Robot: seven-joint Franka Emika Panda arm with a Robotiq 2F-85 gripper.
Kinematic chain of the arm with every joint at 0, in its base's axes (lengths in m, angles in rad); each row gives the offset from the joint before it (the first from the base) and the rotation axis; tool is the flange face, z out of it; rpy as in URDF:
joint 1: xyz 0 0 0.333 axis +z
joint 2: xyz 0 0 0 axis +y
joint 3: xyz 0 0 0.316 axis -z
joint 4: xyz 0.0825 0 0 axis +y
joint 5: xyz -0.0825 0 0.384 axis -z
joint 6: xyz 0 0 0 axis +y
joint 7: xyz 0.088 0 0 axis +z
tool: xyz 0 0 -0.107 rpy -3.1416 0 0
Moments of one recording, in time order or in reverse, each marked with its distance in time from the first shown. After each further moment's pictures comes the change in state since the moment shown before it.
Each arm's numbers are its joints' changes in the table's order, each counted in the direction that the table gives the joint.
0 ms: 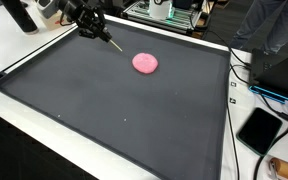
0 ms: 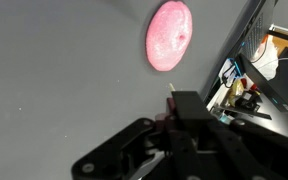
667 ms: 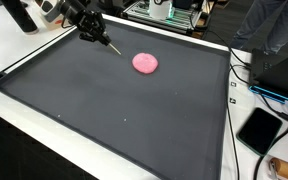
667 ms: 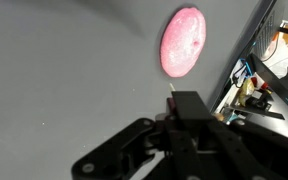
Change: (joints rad) arm -0.008 0.020 0.002 0.015 0.000 -0.041 0.001
